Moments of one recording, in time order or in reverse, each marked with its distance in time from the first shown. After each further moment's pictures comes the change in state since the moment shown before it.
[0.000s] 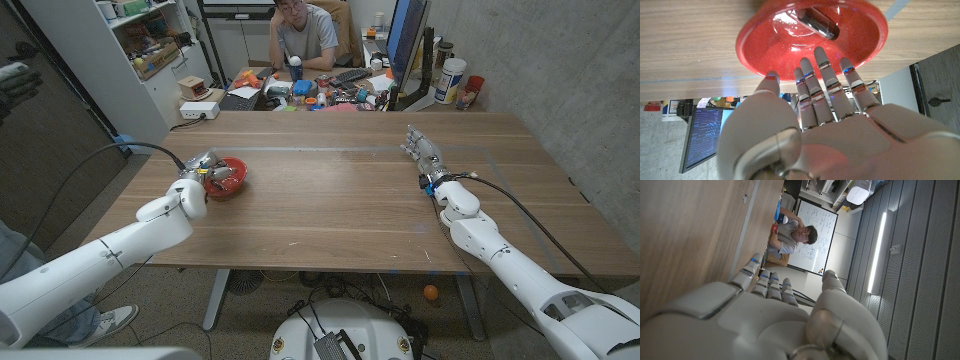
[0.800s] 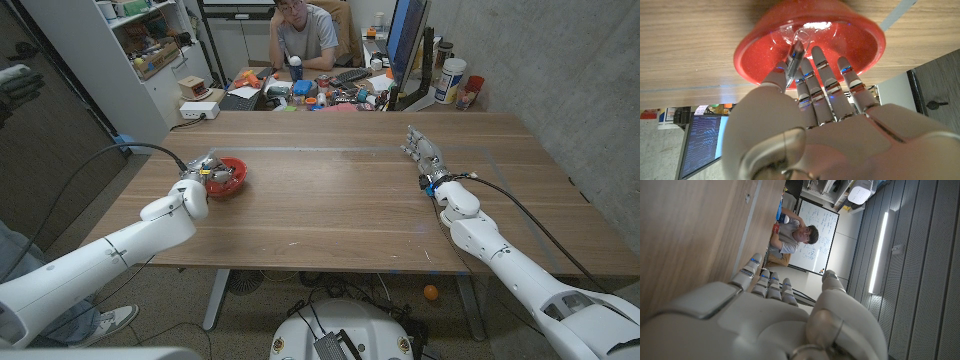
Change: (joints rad) left arm -0.034 -0.007 0.038 0.021 0.014 0.028 -0.041; left_hand 0.101 0.025 0.037 -0.018 0.012 0.031 0.008 0.040 0.000 -0.013 -0.010 0.001 -0.013 0.011 -0.011 0.014 -0.005 0.017 -0.017 0.000 0.000; right arm 0.001 0.001 -0.001 0.008 -0.002 -0.003 -0.003; right_hand 0.000 0.000 0.000 0.000 0.000 -0.006 -0.006 0.000 0.000 0.000 0.000 0.000 0.000 -0.009 -0.002 0.000 0.000 0.000 0.000 0.000 0.000
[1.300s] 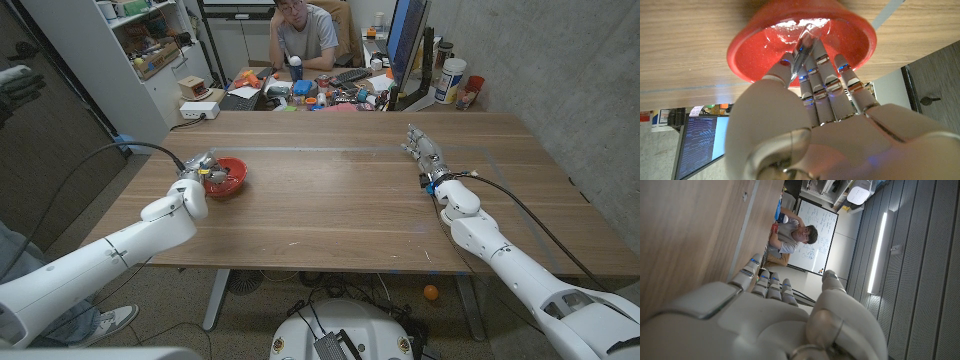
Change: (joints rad) left arm 0.002 -0.005 0.000 -0.006 0.016 0.035 0.011; left_hand 0.157 0.008 0.086 -0.055 0.005 0.035 0.081 0.069 0.007 0.048 0.040 0.078 0.017 0.126 -0.076 0.044 -0.016 0.059 -0.042 0.005 -0.007; right arm 0.004 -0.001 0.000 0.000 -0.001 0.000 0.001; right_hand 0.000 0.000 0.003 0.003 0.000 -0.006 0.006 0.000 0.000 -0.003 -0.003 0.000 0.000 -0.009 -0.002 0.000 0.000 -0.007 0.000 0.000 0.000
